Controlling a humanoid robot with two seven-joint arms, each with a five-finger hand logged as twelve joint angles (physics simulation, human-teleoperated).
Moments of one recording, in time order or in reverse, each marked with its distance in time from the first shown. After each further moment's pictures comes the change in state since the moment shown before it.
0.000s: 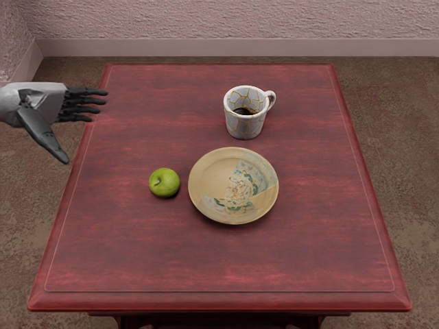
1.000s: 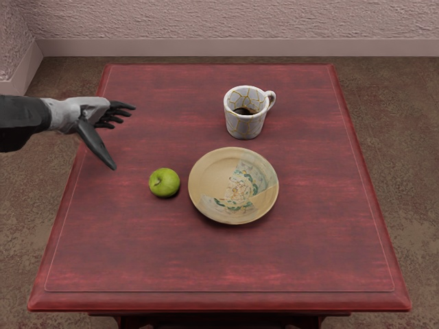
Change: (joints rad) left arm -0.094 -0.257 0.216 -0.021 0.089 0.423 0.064; right arm -0.015 0.000 0.000 -0.037 0.000 -0.002 0.000
